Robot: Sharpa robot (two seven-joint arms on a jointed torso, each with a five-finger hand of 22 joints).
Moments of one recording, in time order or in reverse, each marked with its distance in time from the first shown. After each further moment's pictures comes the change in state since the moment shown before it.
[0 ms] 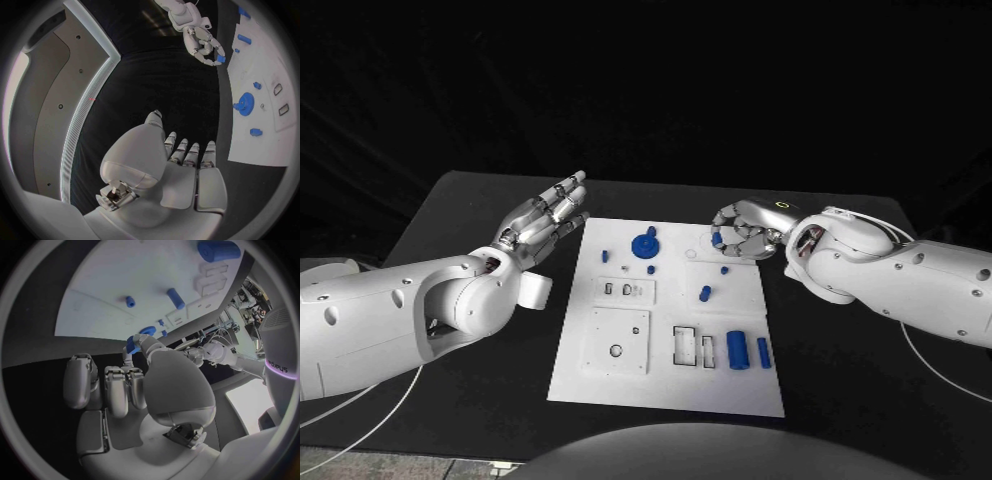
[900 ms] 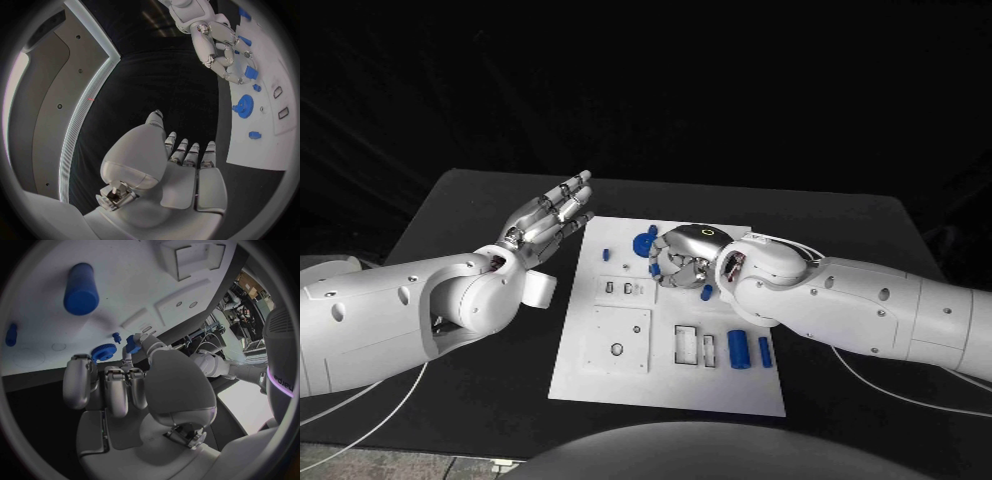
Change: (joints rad) left arm 0.000 0.009 0.000 -0.001 0.000 0.000 -0.006; left_hand 0.012 -0.004 0.005 -0.005 0.004 0.000 0.000 0.000 0.001 0.000 0.007 0.000 0.000 0.000 0.000 0.000 0.000 0.000 -0.004 0.004 0.000 0.000; right arm -0.073 0.228 -0.001 -0.022 -0.063 0.037 -0.090; right_hand -0.009 -0.026 0.018 -0.015 0.004 0.018 0.018 0.001 0.000 0.000 0.000 0.000 0.000 0.000 0.000 0.000 0.000 0.000 0.003 -0.003 -0.004 0.000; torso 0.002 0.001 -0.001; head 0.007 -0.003
